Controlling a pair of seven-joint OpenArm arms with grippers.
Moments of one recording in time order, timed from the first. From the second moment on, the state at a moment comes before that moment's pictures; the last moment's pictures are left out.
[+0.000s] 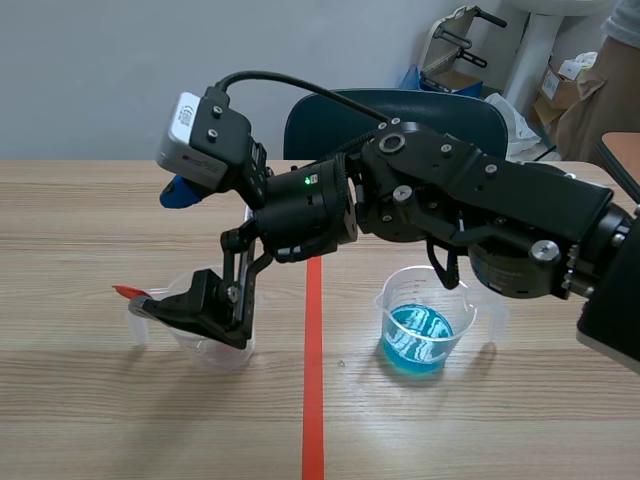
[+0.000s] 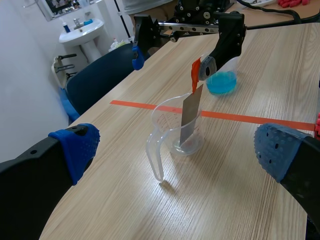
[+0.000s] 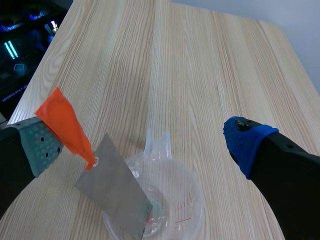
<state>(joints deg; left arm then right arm) 46.2 -68.0 1.2 68.7 -3.3 -21.5 -89.0 31.0 15.4 -55.3 73.1 9.7 44.4 10.4</state>
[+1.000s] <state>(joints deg) 46.2 -68.0 1.2 68.7 -3.3 -21.5 -89.0 31.0 15.4 -55.3 73.1 9.7 42.9 15.5</state>
